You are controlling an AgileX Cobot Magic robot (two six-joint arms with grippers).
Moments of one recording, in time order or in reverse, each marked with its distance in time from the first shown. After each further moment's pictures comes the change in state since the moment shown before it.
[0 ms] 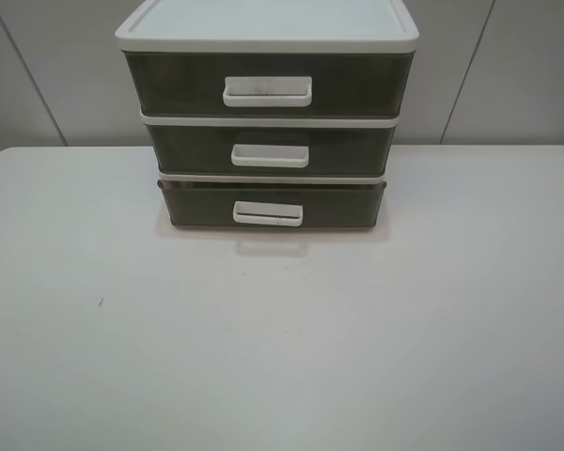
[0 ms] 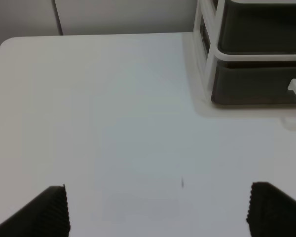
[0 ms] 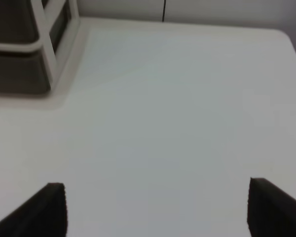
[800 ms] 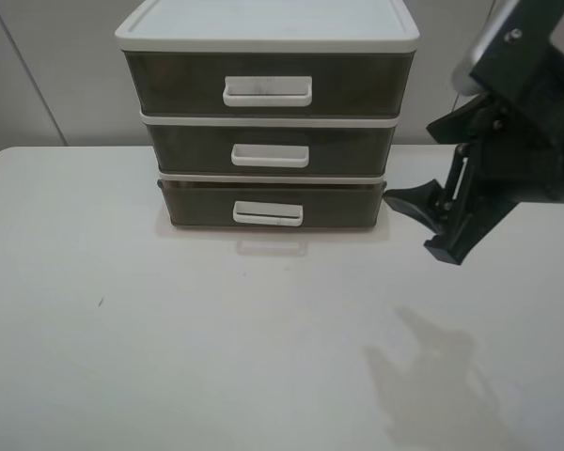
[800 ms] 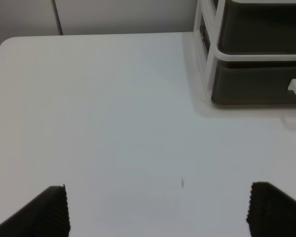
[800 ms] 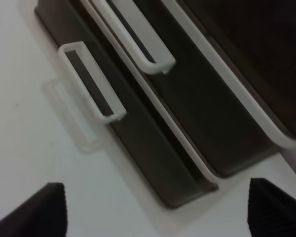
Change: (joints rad) left arm 0.000 0.000 0.000 0.000 0.000 0.000; right arm 0.461 0.974 -0.059 -0.084 -0.884 -0.376
